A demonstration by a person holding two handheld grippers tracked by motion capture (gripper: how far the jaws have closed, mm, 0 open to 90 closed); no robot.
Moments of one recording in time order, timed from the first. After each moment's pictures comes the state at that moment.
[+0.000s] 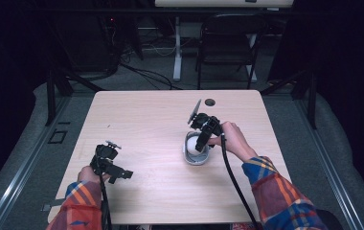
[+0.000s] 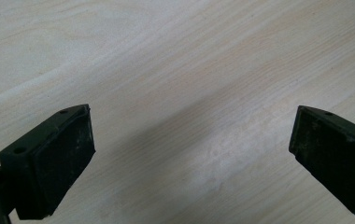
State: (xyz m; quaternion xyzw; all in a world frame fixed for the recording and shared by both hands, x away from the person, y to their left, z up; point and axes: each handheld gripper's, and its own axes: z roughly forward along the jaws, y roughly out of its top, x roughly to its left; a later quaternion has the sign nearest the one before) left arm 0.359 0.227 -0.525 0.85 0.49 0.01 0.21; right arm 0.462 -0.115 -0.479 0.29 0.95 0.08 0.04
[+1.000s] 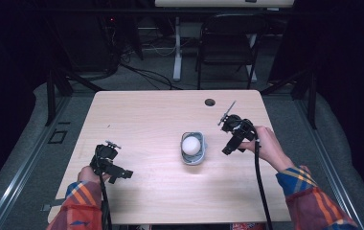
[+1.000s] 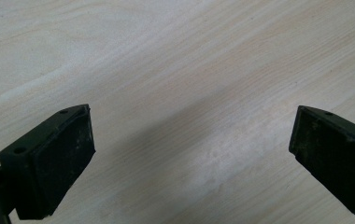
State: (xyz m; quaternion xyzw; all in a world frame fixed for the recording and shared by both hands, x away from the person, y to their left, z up) left arm 0.359 0.227 -0.524 0.84 0.49 0.02 0.21; right arm 0.422 -0.204 -0.452 0.32 0.94 0.10 0.08
